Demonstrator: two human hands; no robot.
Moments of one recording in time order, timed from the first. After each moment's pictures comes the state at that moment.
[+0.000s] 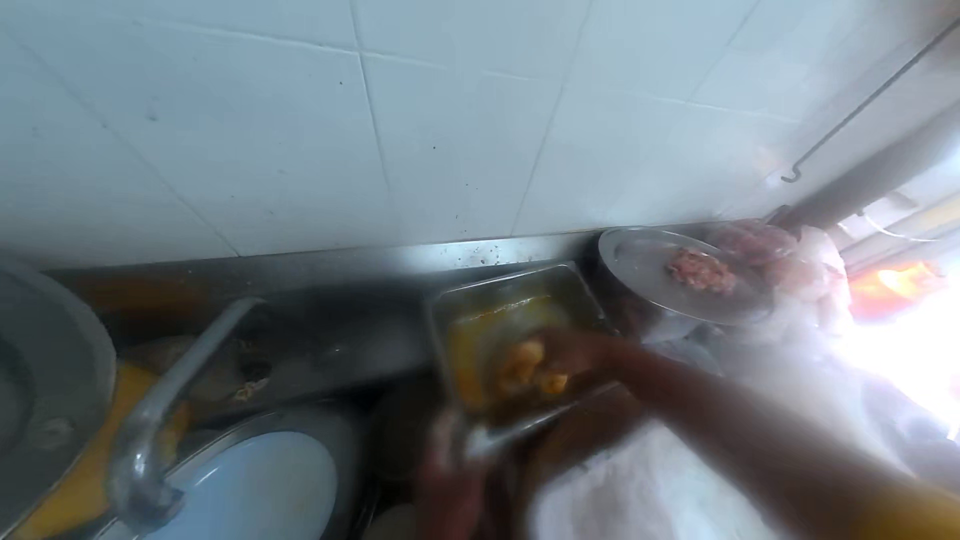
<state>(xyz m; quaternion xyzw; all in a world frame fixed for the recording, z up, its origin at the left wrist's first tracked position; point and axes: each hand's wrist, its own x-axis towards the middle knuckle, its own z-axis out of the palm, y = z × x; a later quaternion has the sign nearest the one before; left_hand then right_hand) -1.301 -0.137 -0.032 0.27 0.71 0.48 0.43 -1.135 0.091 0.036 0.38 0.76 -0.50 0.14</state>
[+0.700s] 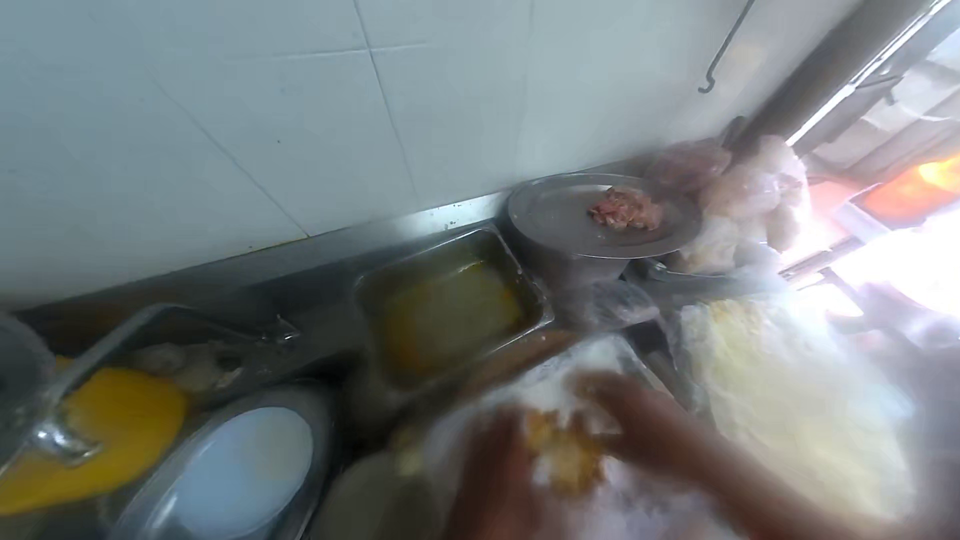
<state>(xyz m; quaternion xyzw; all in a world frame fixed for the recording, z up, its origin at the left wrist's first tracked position) -1.146 -0.168 0.069 0.68 0.64 0.05 0.36 -0.920 -0.080 0.101 0.49 0.78 -0.36 0.17</state>
